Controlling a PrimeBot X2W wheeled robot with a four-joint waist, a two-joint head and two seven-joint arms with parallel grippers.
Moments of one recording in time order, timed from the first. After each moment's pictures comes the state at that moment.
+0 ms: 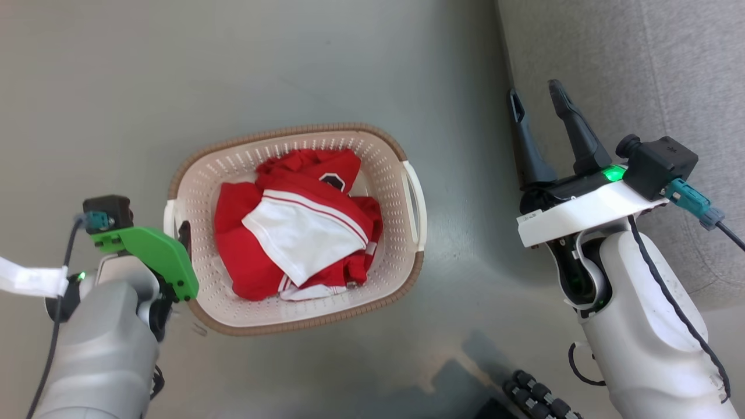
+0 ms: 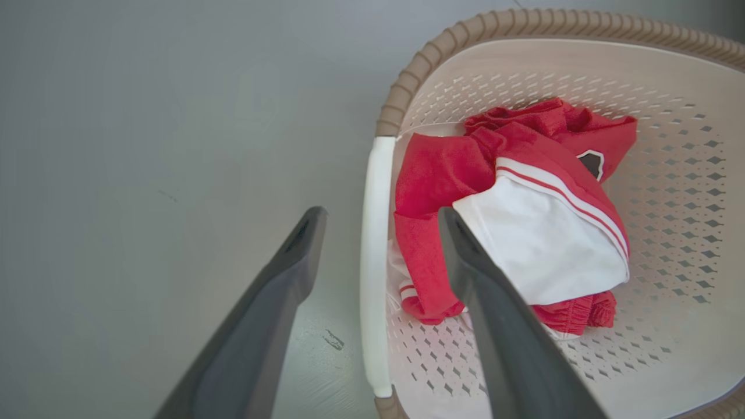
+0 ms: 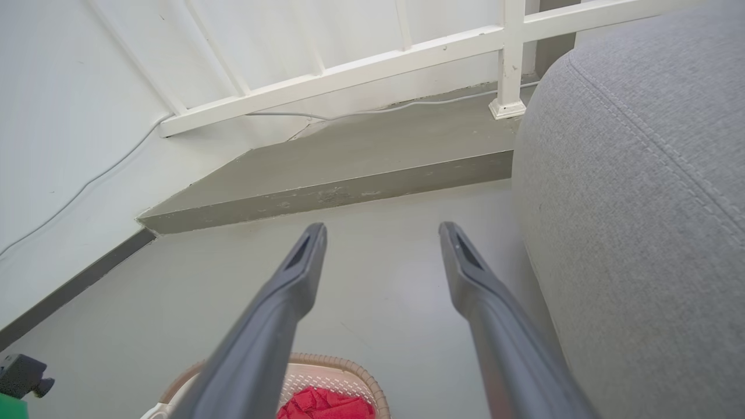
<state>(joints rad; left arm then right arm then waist) -0.76 0.10 -0.32 1.24 -0.53 -0.12 -0.07 -0.38 -0.05 0.25 0.19 0.36 0.10 -0.25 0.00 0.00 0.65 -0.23</state>
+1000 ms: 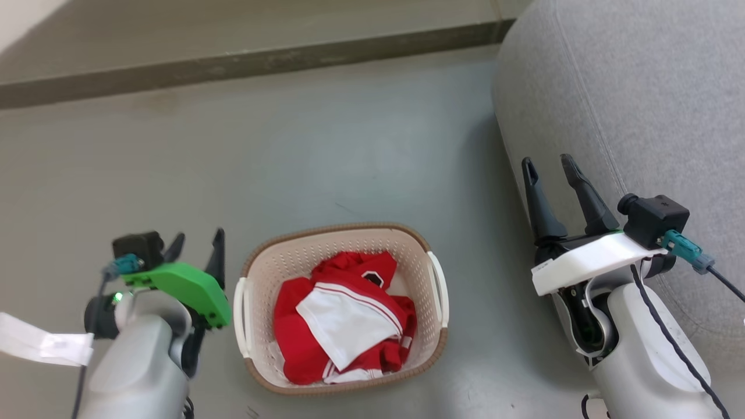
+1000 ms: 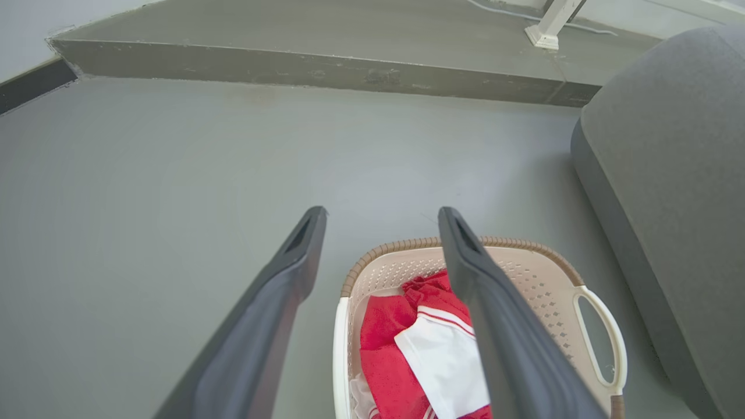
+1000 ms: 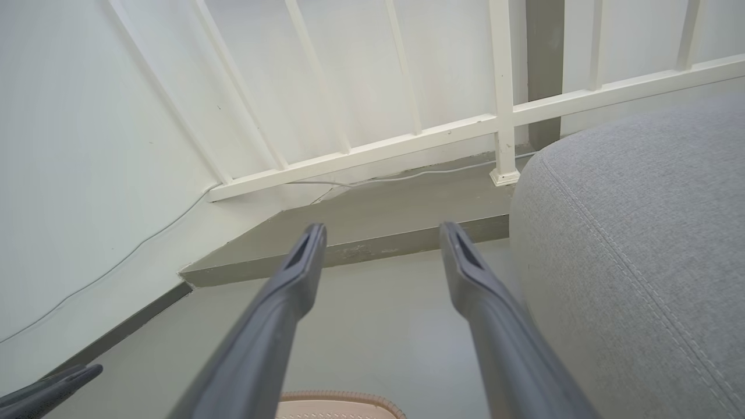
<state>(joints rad) -0.56 0.07 -0.35 1.01 -0.54 -0.12 -0.25 -0.26 -0.05 0.20 0.29 0.36 0.11 -0.25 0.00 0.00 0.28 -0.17</state>
